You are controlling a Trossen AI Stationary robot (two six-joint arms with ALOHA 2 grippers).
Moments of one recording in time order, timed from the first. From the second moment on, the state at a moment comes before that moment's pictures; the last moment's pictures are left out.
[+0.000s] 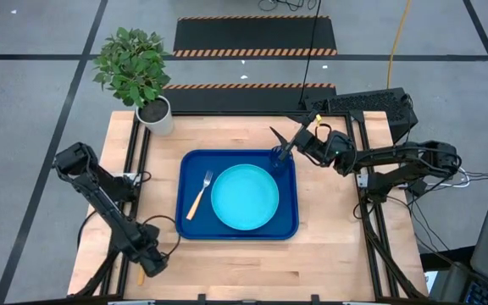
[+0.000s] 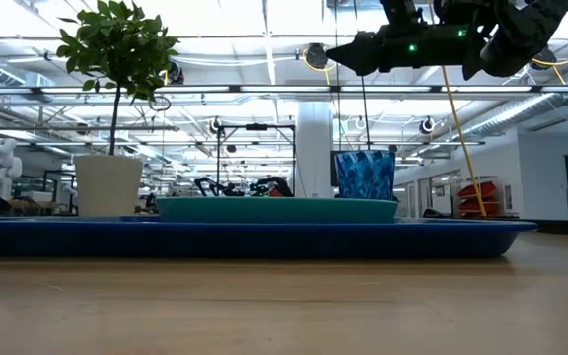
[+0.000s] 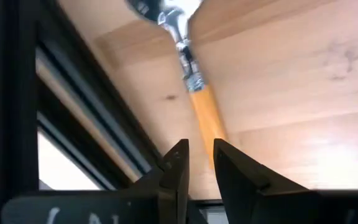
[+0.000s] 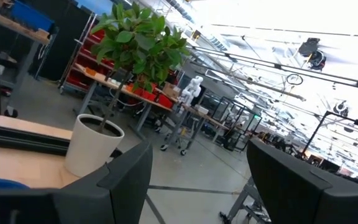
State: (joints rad) left arm -0.91 1.53 0.86 -0.85 0.42 -2.13; right arm -0.25 1.30 0.52 1.05 0.31 -0.56
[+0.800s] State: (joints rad) left arm -0.92 1.67 0.85 -0.80 0.39 -2.06; right arm -0.25 1.30 0.52 1.04 0.31 -0.56
